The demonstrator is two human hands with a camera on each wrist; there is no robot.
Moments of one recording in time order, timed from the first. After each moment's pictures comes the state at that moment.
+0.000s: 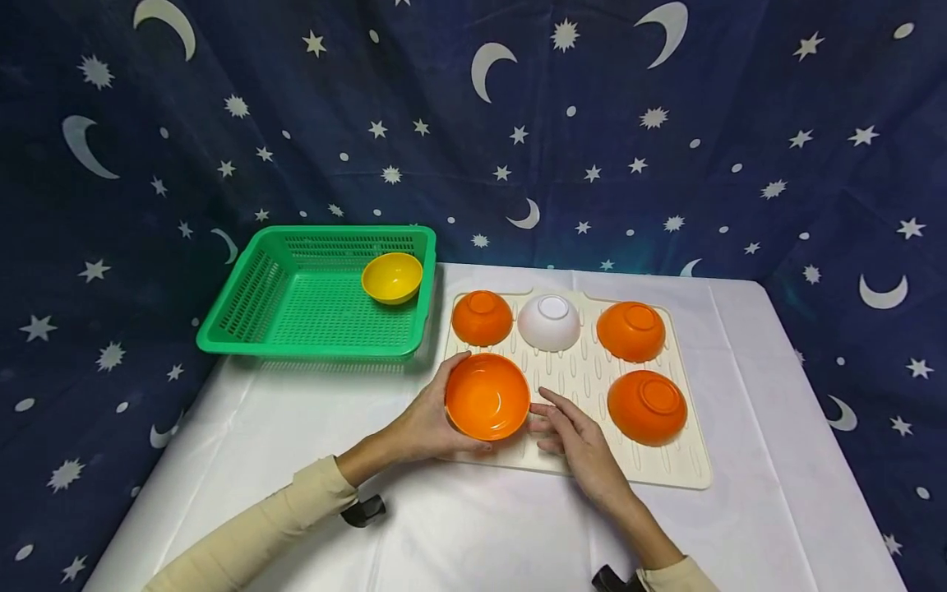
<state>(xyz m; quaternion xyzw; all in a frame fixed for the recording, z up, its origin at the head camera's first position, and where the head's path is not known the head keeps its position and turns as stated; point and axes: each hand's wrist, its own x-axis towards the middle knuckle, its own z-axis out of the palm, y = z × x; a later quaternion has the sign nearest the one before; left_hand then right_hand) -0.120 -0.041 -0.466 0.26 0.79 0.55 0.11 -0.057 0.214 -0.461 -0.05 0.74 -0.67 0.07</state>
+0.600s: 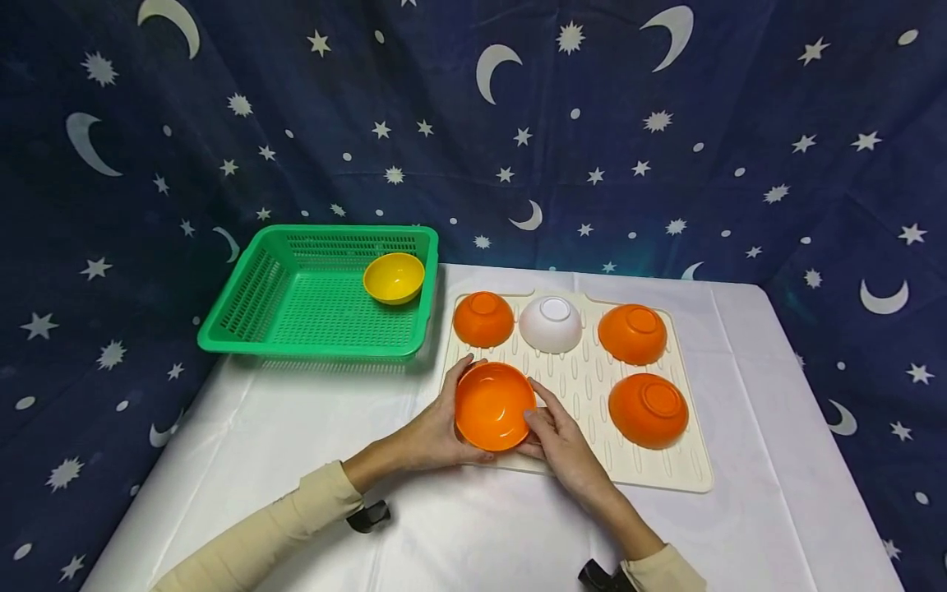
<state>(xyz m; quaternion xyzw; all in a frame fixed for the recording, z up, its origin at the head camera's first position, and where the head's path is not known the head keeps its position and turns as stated) -0.114 -0.038 -0.476 0.29 0.79 0.52 0.12 -0.067 0.191 -0.458 0.03 0.70 -0.70 0.16</state>
